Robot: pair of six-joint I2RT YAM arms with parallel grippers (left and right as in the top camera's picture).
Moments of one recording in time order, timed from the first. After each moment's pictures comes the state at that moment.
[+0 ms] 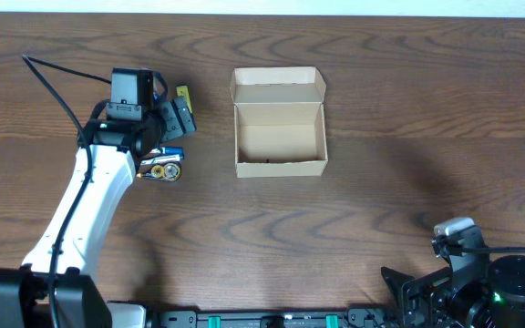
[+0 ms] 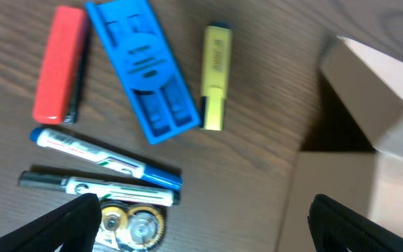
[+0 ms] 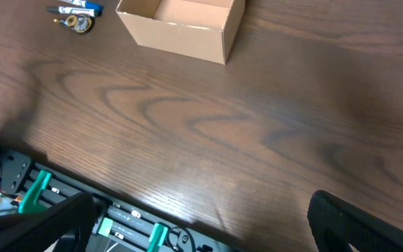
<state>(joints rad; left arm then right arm) -0.11 1.53 1.14 -0.60 0.00 -0.48 0.44 0.57 1.28 -1.53 -0.06 0.17</state>
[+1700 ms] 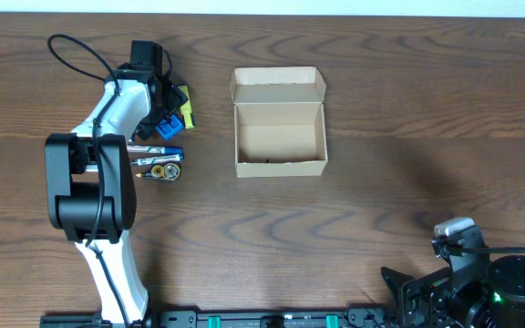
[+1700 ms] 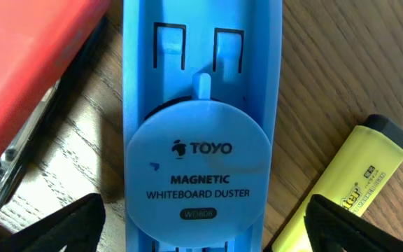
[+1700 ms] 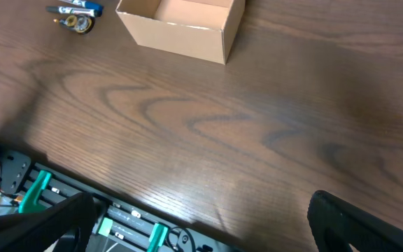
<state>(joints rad) -0.04 2.14 1.53 -0.65 -0.07 -0.83 0.44 0.57 1.28 -1.53 -0.06 0.17</state>
